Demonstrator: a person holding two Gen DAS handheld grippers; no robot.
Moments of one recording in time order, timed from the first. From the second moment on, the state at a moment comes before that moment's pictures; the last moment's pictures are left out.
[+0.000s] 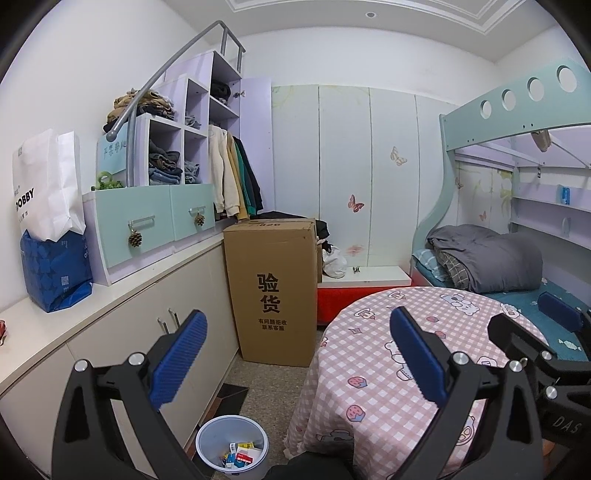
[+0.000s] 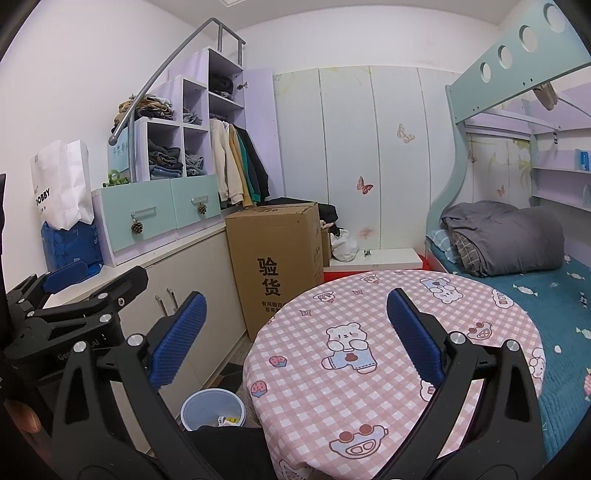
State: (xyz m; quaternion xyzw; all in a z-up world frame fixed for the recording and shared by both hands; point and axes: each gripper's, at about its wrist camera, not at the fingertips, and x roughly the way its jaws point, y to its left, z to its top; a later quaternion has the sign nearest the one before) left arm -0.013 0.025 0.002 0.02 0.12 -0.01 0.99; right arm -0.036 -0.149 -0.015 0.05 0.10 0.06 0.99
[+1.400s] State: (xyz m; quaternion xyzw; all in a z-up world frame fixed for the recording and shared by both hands) left arm -0.010 0.031 0.002 0.04 0.12 -0.01 0.99; right arm -0.035 -0.140 -0.025 0.06 0.11 0.06 0.99
